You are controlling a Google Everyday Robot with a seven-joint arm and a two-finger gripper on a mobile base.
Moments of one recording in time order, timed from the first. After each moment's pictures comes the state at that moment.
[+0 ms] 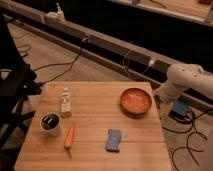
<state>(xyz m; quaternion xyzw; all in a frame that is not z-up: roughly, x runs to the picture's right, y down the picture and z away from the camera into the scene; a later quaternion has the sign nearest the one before) 0.303 0.090 0.770 -0.28 -0.05 0.00 0.96</state>
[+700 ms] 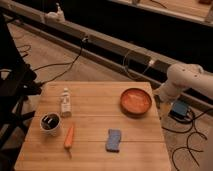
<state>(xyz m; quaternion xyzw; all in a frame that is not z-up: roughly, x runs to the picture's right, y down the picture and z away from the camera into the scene) 0.303 0.090 0.770 -0.28 -0.05 0.00 0.96</state>
